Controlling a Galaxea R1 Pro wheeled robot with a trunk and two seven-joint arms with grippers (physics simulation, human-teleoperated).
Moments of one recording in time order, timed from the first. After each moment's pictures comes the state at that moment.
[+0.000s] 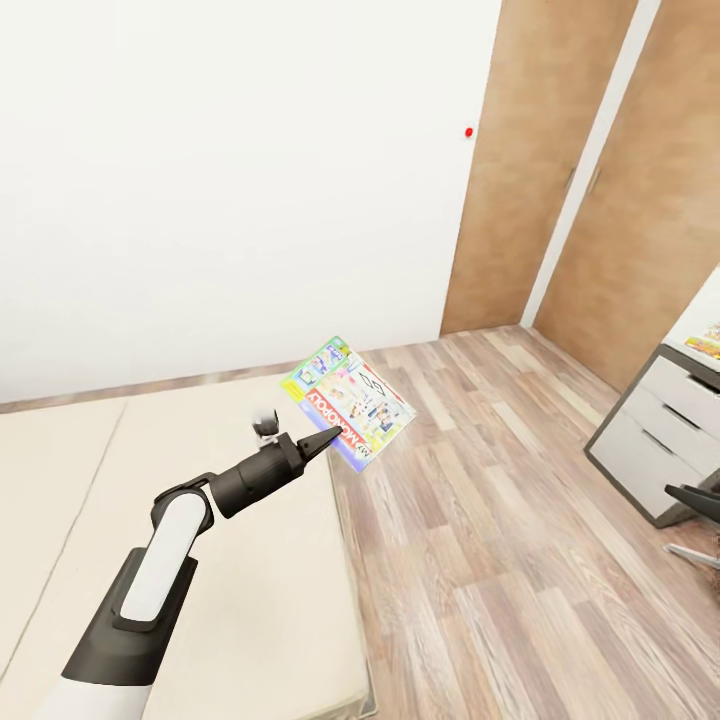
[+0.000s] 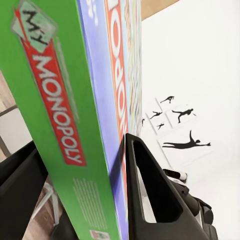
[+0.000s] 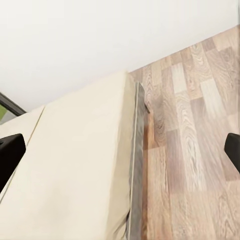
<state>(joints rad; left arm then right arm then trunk) -0.49 0.01 -0.10 -1.54 1.09 0.81 -0.41 -0.31 -0.43 -0.90 -1.60 0.01 0.97 1.49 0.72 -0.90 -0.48</state>
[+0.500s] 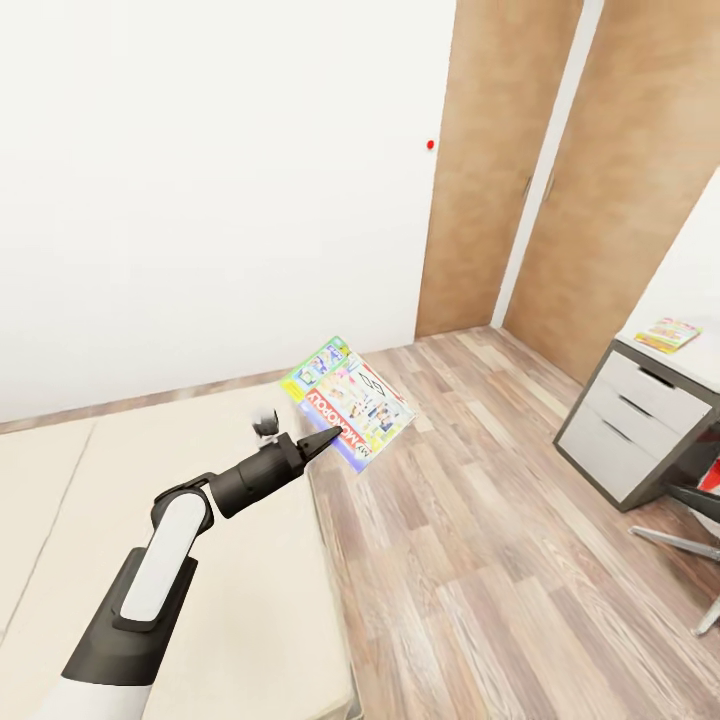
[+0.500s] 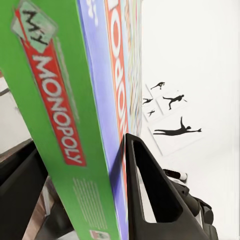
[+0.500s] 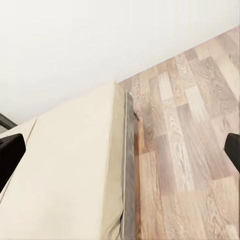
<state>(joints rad) -0.49 0.01 -0.10 -1.54 1.09 0.81 -0.41 -0.31 -0.43 -0.90 -1.60 0.01 0.98 1.49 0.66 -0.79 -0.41</state>
